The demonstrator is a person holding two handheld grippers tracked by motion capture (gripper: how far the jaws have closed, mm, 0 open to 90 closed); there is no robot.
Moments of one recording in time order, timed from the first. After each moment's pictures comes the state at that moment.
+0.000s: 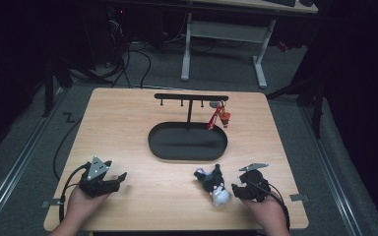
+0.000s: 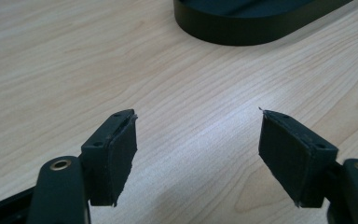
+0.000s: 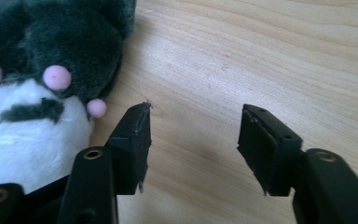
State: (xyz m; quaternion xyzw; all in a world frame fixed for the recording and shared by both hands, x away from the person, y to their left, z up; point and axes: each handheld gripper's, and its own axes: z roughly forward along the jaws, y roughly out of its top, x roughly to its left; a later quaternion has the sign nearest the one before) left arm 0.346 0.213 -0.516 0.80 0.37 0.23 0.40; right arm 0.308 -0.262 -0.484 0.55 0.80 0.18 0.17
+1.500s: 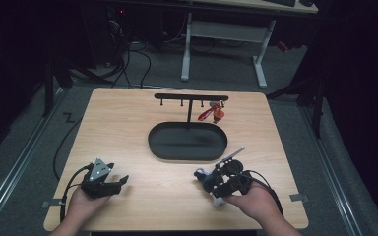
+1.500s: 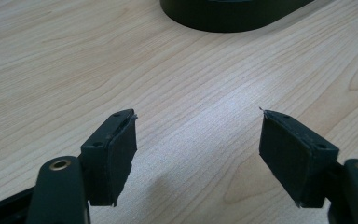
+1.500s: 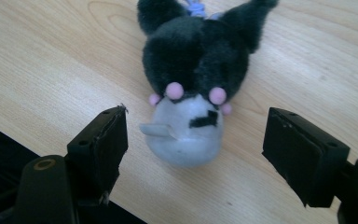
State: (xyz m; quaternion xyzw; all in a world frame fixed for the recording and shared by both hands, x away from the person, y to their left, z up) left arm 0.346 0.211 -0.522 0.82 0.36 0.21 0.40; right arm 0.321 -0.201 -0.432 0.52 0.84 0.12 0.04
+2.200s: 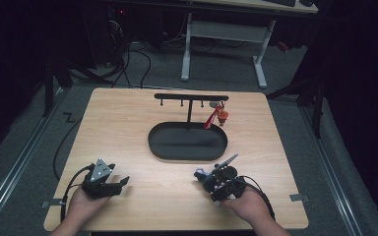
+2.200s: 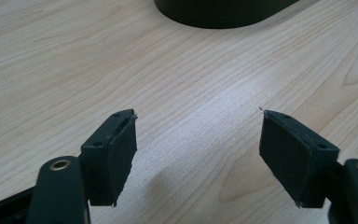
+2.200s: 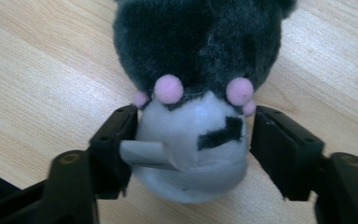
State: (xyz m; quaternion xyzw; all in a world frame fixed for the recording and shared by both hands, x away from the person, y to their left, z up) left arm 0.345 0.209 -0.523 0.82 0.35 0.20 0.39; right arm 0.328 -0.199 -0.478 0.54 0.84 0.09 0.02
